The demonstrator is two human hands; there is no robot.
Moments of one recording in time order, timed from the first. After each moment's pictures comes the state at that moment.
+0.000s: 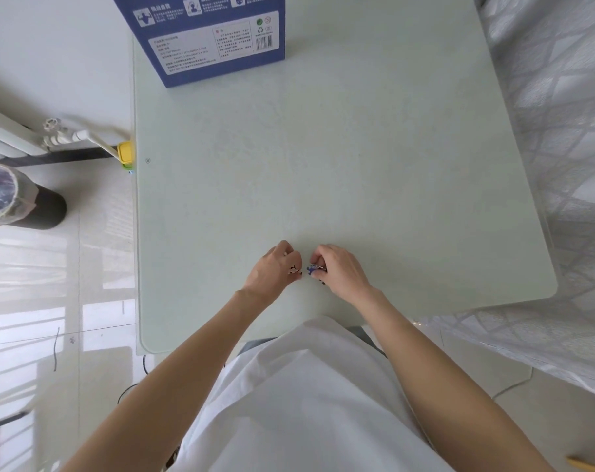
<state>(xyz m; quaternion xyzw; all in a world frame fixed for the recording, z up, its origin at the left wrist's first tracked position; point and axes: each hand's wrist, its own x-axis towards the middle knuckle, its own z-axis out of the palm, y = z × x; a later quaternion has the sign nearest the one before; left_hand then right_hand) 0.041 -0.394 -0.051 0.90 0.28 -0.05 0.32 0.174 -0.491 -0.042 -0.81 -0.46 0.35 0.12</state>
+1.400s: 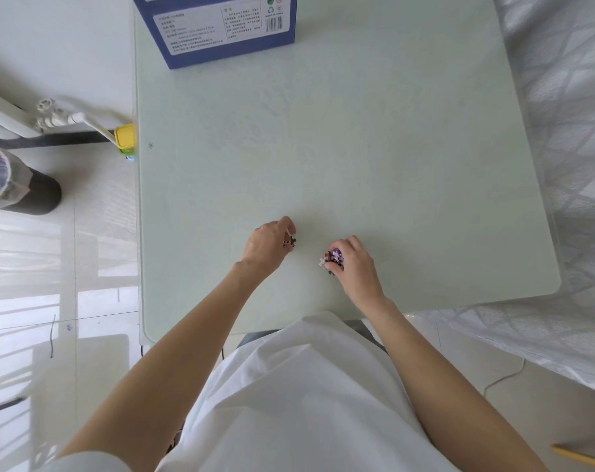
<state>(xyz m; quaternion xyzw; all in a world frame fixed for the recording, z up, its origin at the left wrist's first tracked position) 0.051 -0.359 -0.042 0.84 0.38 -0.11 0.36 0.167 -0.511 -0.049 -0.85 -0.40 0.27 0.21</state>
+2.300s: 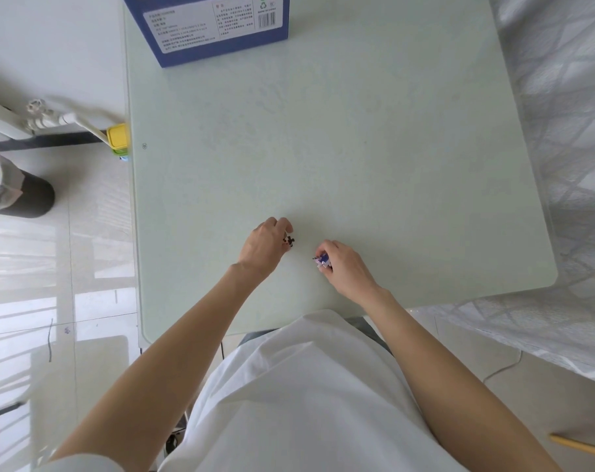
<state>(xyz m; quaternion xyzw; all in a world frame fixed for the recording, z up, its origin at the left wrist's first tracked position) 0.048 -0.360 -0.045 0.87 0.35 -0.11 0.33 0.166 -0.502 -0.050 -0.81 -0.47 0.33 0.13</state>
